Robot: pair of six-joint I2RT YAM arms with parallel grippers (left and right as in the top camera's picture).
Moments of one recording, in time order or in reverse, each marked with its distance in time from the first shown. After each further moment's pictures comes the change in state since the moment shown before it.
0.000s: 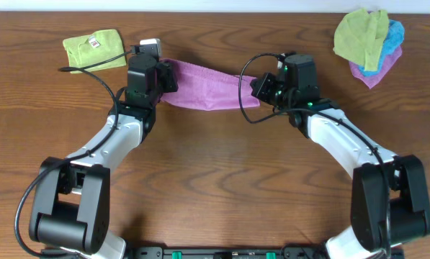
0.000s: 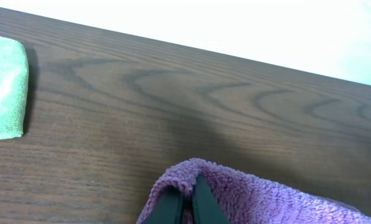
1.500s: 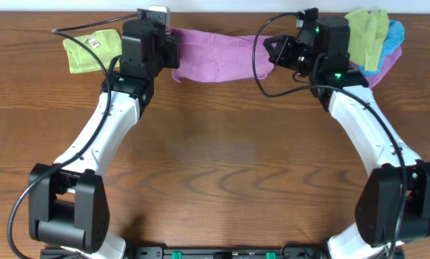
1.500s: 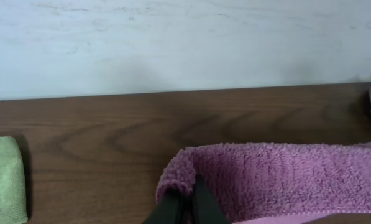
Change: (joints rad) left arm 0.000 0.004 0.309 -0.266 0.092 0.187; right arm -0.113 0.010 0.292 -0.099 -0.166 -0.162
